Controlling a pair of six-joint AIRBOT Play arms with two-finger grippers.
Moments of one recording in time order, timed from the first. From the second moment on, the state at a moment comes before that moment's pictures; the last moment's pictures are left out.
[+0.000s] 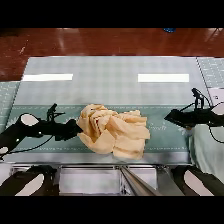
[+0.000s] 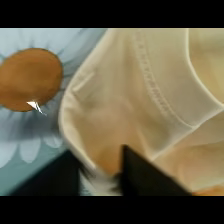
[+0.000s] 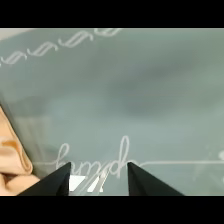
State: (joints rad) left arm -0.05 -1.04 0.39 0.74 -0.97 -1.50; right arm -0.24 -1.02 0.59 -1.05 1.06 1.38
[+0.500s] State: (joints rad) left arm -0.07 -1.09 0.40 0.63 -0.99 -1.35; right arm 0.04 -1.01 0.50 -1.04 1.23 1.39
